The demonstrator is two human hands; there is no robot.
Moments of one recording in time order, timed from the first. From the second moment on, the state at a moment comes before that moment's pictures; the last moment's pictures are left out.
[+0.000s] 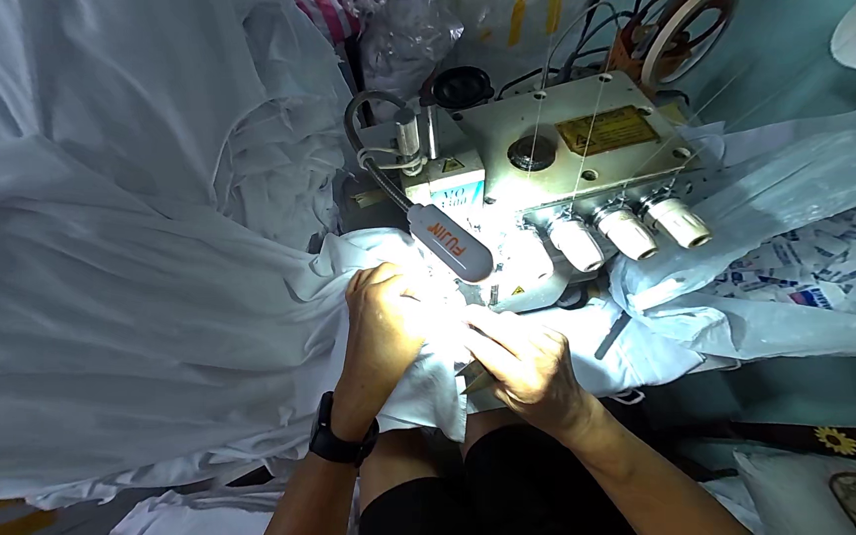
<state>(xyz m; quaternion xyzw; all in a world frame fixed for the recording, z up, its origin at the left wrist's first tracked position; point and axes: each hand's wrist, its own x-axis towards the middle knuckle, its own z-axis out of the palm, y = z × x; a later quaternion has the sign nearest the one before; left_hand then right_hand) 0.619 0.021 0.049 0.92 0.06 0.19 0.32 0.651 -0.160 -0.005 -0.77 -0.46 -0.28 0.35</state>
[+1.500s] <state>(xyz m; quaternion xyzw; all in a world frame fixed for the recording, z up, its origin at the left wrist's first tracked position) 0.616 0.043 0.030 0.93 -0.06 0.24 0.28 0.640 -0.152 -0.002 -0.81 -0.38 -0.26 0.37</state>
